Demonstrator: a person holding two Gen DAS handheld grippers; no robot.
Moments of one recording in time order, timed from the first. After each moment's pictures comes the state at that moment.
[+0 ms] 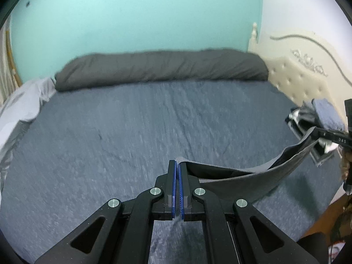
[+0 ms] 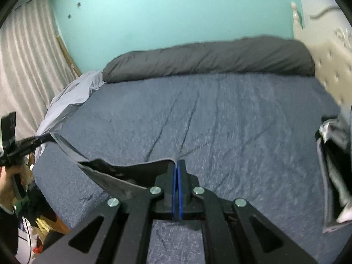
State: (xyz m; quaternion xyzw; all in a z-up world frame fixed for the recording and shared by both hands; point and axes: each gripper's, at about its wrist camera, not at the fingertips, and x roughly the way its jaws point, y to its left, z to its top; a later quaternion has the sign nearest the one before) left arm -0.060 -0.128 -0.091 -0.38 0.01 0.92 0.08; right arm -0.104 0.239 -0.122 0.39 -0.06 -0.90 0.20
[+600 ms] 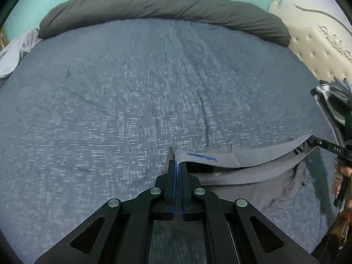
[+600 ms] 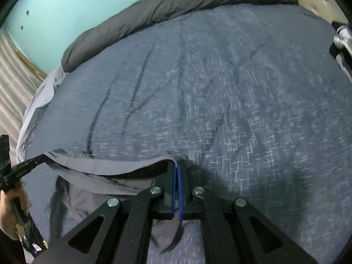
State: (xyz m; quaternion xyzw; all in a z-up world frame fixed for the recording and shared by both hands) left arm -0.159 -0.122 -0.280 -0.50 -0.02 0.86 0.08; right arm -0.181 0.248 -0.321 0.49 -0.14 -0.85 0.13
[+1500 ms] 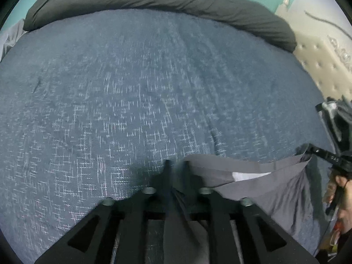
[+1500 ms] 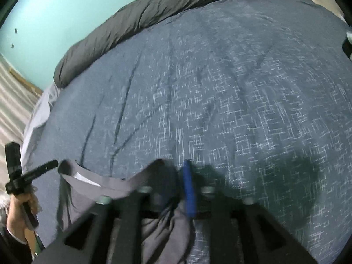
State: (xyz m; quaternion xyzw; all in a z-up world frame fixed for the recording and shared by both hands) left arm -0.253 -0.137 -0.292 -0.51 -0.07 0.85 0.11; right arm -0.239 0.275 -0.323 0.48 -0.20 -0.85 0.12
